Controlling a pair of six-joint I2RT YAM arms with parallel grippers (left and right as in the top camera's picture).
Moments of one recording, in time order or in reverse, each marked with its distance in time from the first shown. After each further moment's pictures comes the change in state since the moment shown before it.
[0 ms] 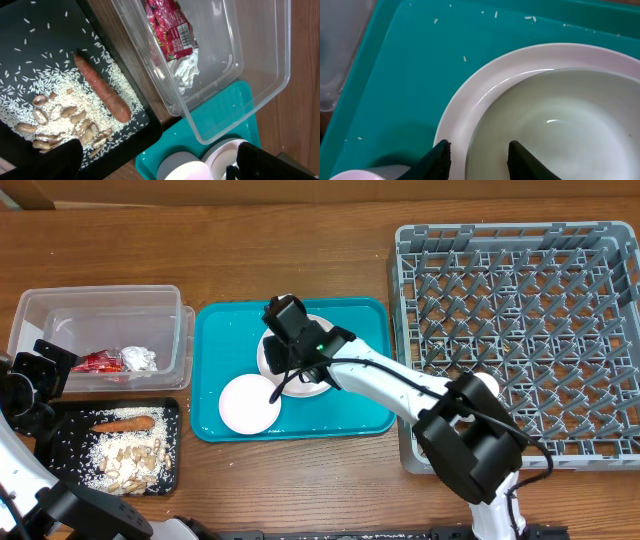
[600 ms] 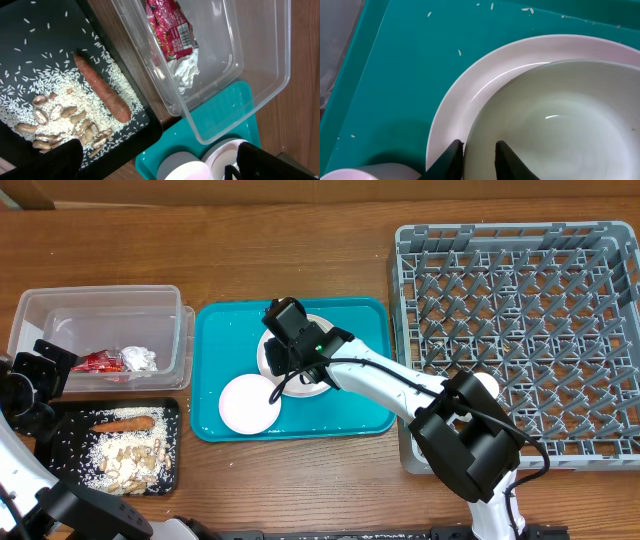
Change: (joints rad) left arm 0.000 0.000 0.000 0.000 0.000 0.000; right arm 0.000 0.007 0.000 -0.020 0.003 0.000
